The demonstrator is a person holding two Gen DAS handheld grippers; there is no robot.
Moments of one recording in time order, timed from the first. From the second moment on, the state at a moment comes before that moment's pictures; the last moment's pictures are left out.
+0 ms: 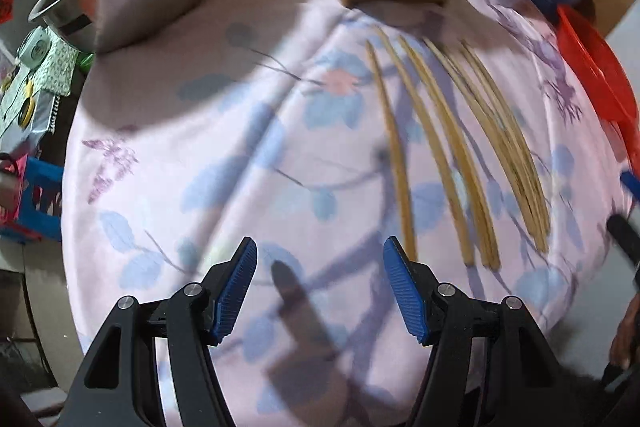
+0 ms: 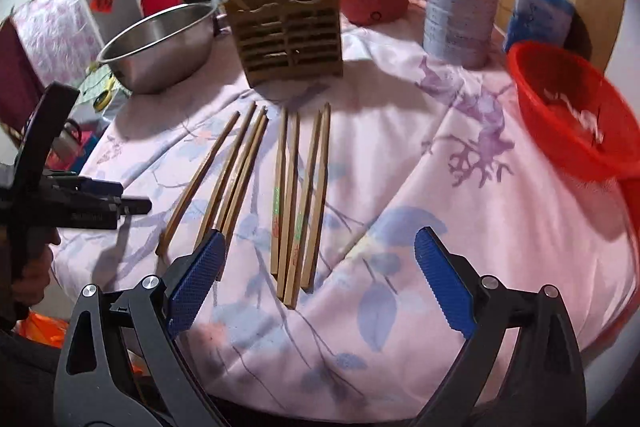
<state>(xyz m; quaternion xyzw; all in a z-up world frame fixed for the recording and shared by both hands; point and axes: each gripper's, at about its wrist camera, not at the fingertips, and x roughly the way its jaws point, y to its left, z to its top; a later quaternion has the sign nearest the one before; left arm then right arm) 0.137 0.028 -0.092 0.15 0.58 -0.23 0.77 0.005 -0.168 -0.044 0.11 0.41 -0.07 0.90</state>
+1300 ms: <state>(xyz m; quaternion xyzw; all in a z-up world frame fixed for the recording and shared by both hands) 0.130 0.024 -0.033 0.12 0.51 -0.20 0.83 0.008 -0.192 -0.095 0.07 0.40 -0.02 0.91</state>
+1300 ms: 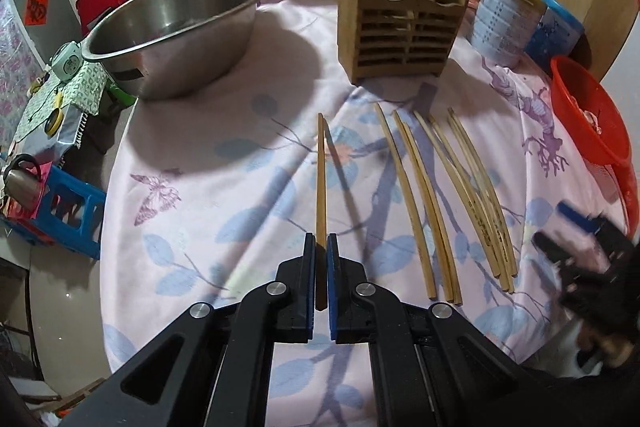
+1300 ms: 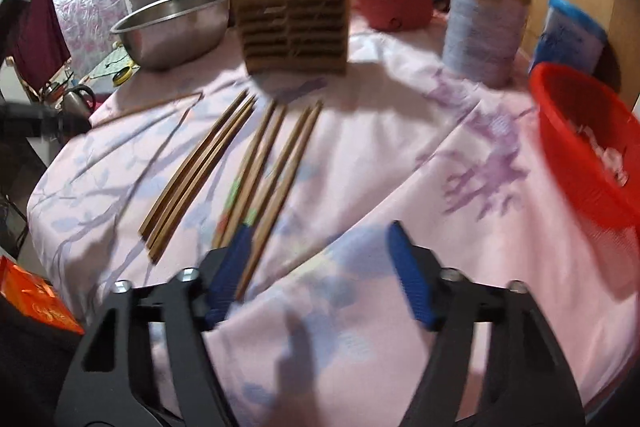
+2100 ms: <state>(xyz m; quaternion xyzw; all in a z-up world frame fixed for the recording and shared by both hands) 0.144 0.020 -0.032 0.13 0.53 -0.22 0.81 -0.012 -0.180 -0.108 0.08 0.37 -0.05 0.93</state>
